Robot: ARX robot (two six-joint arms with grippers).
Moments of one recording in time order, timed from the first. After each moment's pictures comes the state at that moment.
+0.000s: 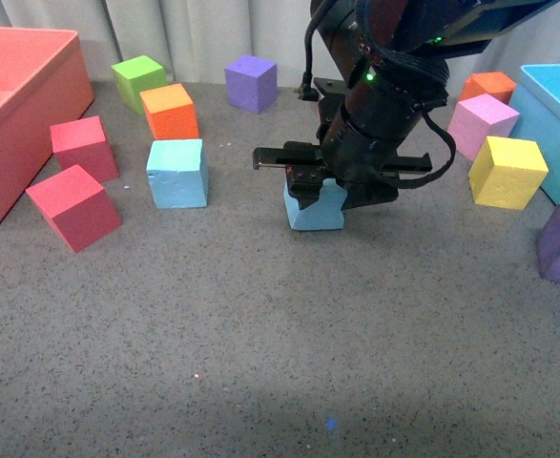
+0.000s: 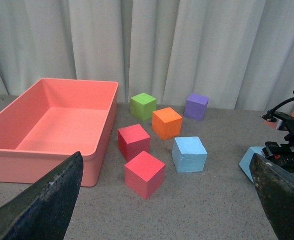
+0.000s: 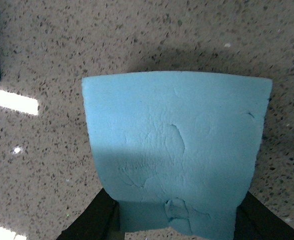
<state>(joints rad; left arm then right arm) 0.00 0.00 0.02 0.00 0.00 0.00 0.42 2.38 1.65 -0.44 -0.06 0.29</state>
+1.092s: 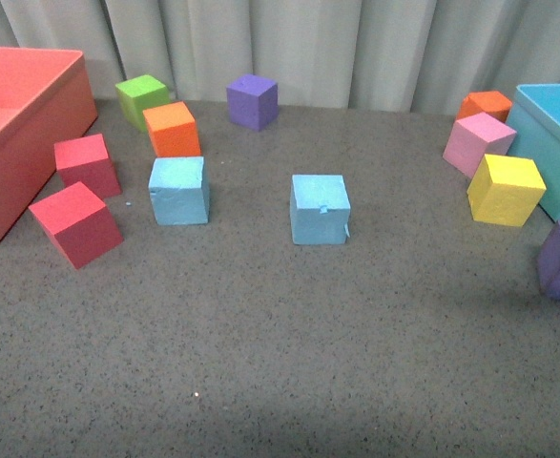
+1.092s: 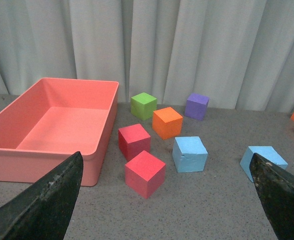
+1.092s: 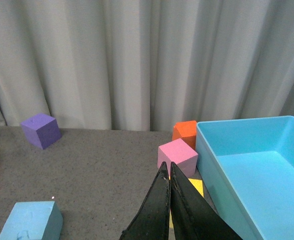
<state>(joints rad) 0.00 0.00 0.02 0.00 0.00 0.00 0.19 1.53 0.34 1.18 0.18 0.00</state>
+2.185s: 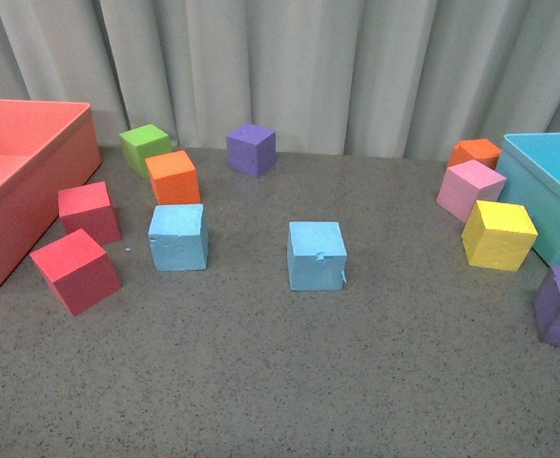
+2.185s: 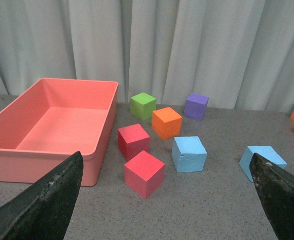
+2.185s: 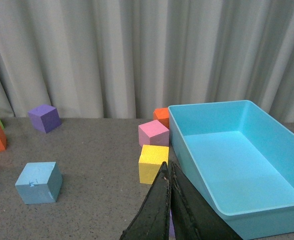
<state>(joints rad) 0.00 0.00 0.02 0.00 0.00 0.00 0.00 0.62 0.01 0.61 0.00 0.00</state>
